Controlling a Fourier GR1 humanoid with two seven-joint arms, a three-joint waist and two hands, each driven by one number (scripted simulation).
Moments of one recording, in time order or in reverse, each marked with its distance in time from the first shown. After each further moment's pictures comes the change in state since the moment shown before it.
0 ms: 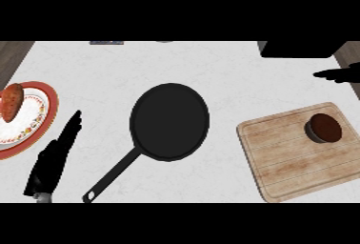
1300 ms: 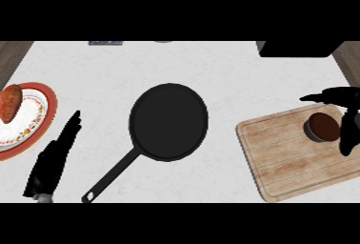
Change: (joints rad) left arm 0.018 -0.087 0.080 -0.031 -0.091 -0.074 0.021; right arm 0.137 0.142 -0.062 -0.069 0.299 0.006 0.076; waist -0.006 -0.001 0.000
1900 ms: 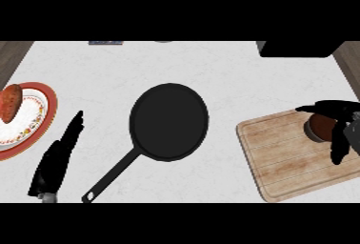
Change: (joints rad) left arm -0.003 -0.053 0.029 0.010 -0.048 -0.026 -0.004; right arm 0.061 0.066 -0.033 0.058 0.135 -0.090 -0.061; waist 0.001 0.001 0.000
